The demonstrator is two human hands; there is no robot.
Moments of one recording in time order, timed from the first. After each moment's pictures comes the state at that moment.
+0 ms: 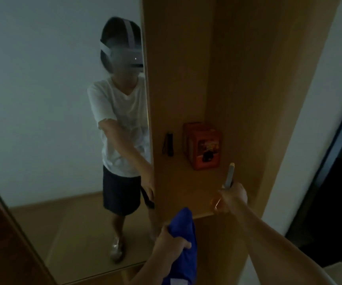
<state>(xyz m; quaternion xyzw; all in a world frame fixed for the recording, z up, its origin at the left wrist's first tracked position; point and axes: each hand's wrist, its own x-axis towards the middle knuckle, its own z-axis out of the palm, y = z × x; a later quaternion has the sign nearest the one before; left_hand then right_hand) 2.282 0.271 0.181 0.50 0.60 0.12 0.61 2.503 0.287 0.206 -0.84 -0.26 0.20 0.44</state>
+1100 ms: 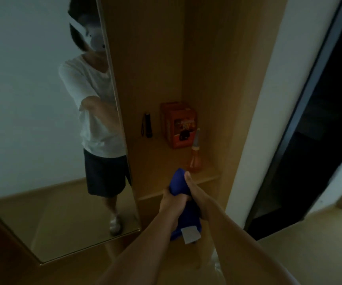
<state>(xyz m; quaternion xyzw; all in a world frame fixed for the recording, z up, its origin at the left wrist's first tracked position) 2.344 0.226 0.199 0.48 0.55 0.22 0.64 2.442 0.208 0.186 -0.63 -0.21 0.58 0.47</state>
